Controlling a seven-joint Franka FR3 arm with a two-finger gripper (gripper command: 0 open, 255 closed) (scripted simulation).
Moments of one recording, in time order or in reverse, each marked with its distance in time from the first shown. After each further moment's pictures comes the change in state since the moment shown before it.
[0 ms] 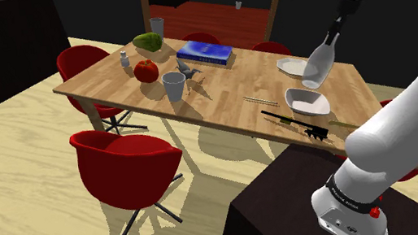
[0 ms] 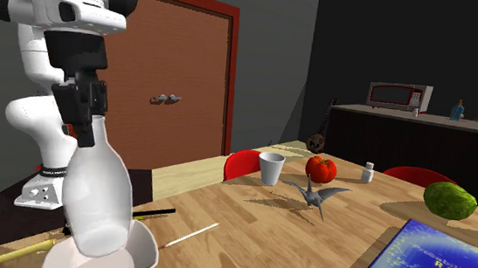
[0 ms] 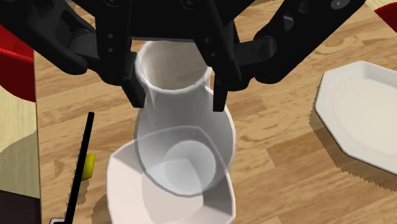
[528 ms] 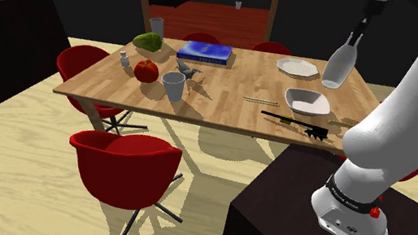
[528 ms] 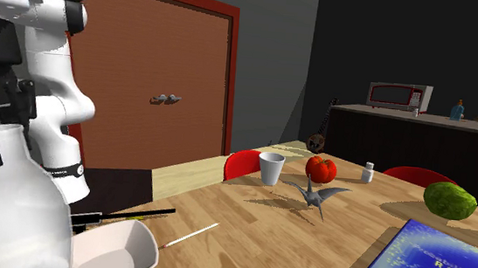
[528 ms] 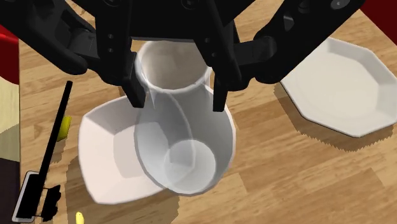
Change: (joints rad) arm -0.106 0.135 -0.112 0.137 0.080 -0.034 -0.234
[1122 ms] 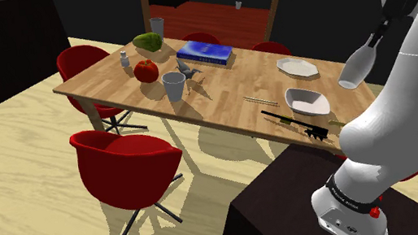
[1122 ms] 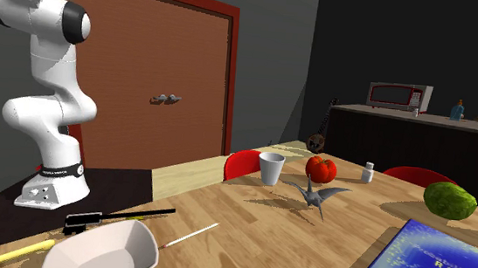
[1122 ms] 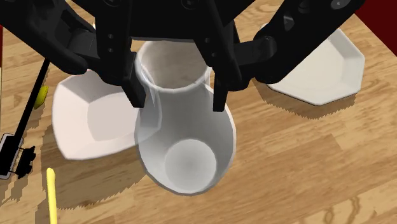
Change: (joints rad) arm -0.162 0.218 -0.062 0.217 0.144 -0.063 -0.226
